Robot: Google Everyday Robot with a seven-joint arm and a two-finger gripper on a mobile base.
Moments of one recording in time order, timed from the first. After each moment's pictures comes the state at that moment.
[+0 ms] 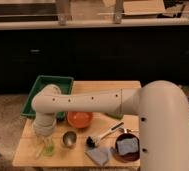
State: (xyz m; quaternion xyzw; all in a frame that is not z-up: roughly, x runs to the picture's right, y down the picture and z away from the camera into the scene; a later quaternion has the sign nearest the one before) arm -0.238 0.253 0.668 -0.30 -0.40 -0.51 0.70
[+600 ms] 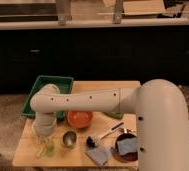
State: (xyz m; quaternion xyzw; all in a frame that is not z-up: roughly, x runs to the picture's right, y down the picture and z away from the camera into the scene) arm -0.235 0.253 0.670 -0.31 -0.39 -0.51 0.70
